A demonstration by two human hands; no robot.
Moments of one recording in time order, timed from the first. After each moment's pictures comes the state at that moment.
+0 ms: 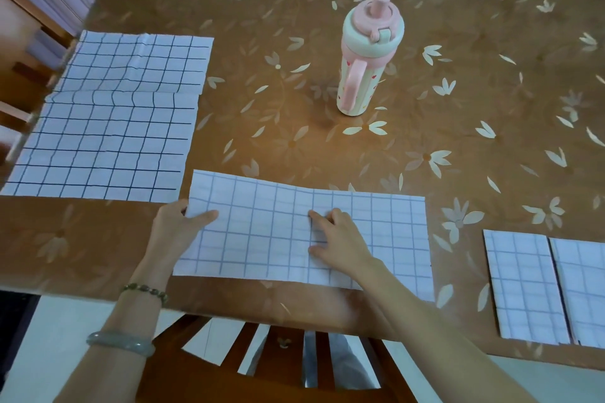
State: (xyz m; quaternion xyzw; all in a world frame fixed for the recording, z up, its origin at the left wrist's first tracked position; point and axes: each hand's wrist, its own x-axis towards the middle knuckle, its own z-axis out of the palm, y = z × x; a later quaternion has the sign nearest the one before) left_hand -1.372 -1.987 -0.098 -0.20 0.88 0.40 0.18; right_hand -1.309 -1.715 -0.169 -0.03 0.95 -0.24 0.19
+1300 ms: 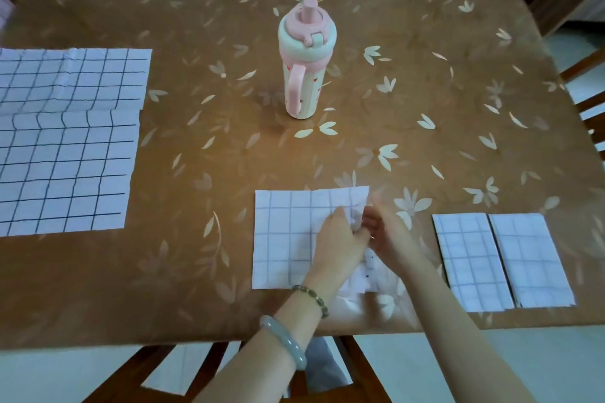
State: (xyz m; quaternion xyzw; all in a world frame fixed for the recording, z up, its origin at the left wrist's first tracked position) left_hand -1.298 -1.714 -0.106 0.04 0.84 0.43 0.31; right_hand -1.277 -1.604 -0.121 0.40 0.49 -0.77 0.10
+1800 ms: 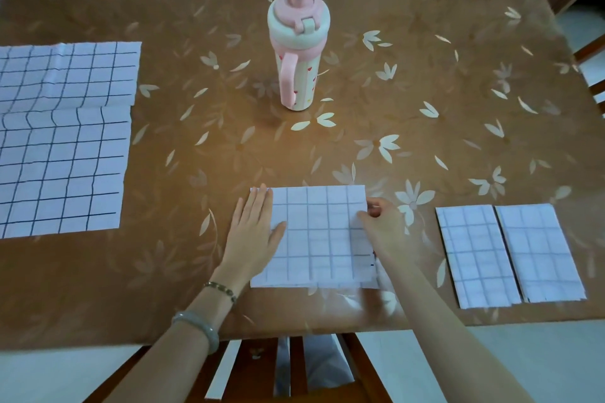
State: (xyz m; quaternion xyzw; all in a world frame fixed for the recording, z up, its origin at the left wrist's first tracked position) left_hand -1.346 -1.839 -0.187 0.25 0.95 0.10 0.13; right_hand -1.282 -1.607 -0.154 0.43 0.77 -0.48 0.02
